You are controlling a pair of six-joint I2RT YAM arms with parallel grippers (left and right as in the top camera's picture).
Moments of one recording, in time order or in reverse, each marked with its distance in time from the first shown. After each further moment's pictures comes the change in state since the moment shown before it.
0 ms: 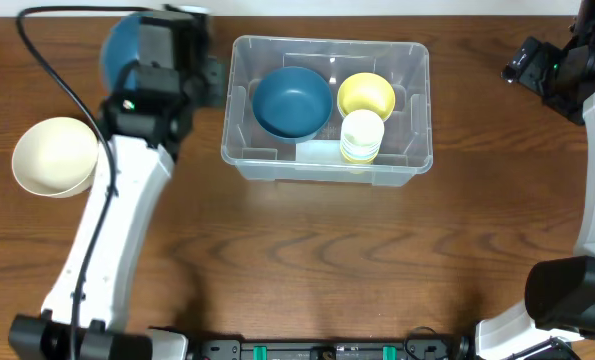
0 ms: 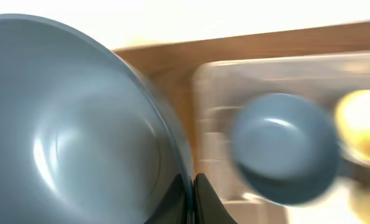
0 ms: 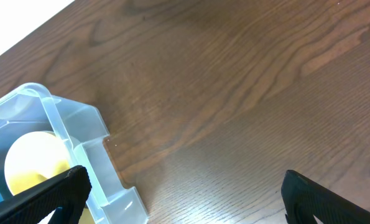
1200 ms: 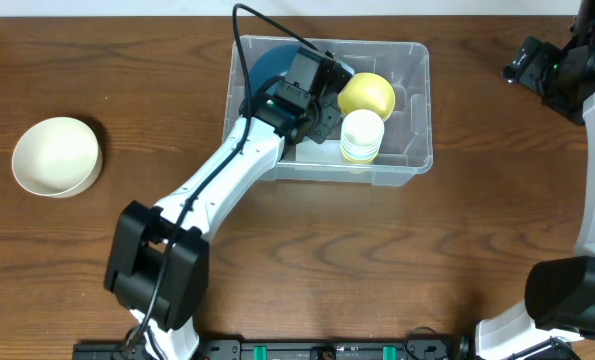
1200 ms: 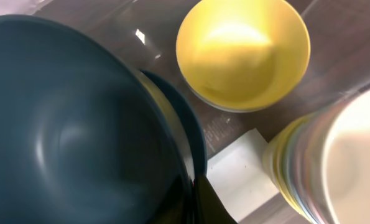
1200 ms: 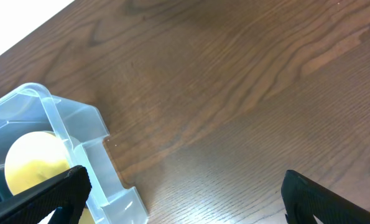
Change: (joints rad) left arm -0.301 0.354 0.000 0.161 0.072 0.160; right arm 0.000 0.000 0.000 0.000 0.000 0.000
